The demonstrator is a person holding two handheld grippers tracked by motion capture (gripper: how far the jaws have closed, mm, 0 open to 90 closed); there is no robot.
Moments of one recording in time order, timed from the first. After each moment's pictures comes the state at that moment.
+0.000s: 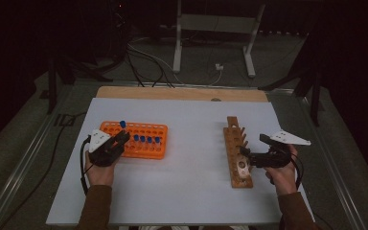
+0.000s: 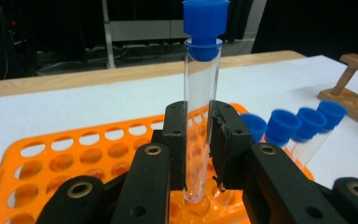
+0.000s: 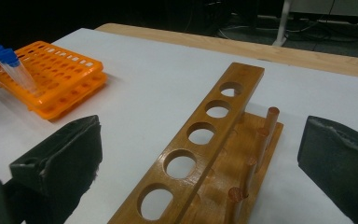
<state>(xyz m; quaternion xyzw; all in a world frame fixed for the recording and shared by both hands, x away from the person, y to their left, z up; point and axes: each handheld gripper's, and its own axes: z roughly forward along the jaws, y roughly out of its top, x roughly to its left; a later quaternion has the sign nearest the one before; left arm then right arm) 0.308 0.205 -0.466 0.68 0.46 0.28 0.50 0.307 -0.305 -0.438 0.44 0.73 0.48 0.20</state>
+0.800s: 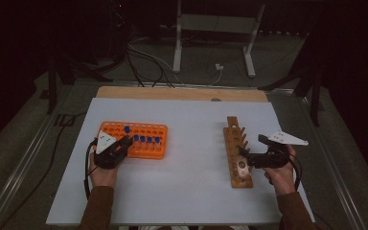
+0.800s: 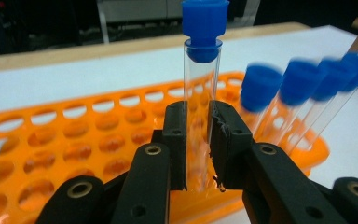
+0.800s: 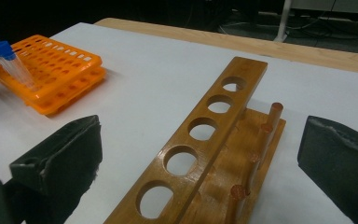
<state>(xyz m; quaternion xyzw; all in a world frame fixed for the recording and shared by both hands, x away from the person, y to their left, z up) 0.314 0.200 -0.487 0.71 0.46 0.26 0.47 0.309 -0.302 -0.442 0.44 0.73 0.48 0.20</state>
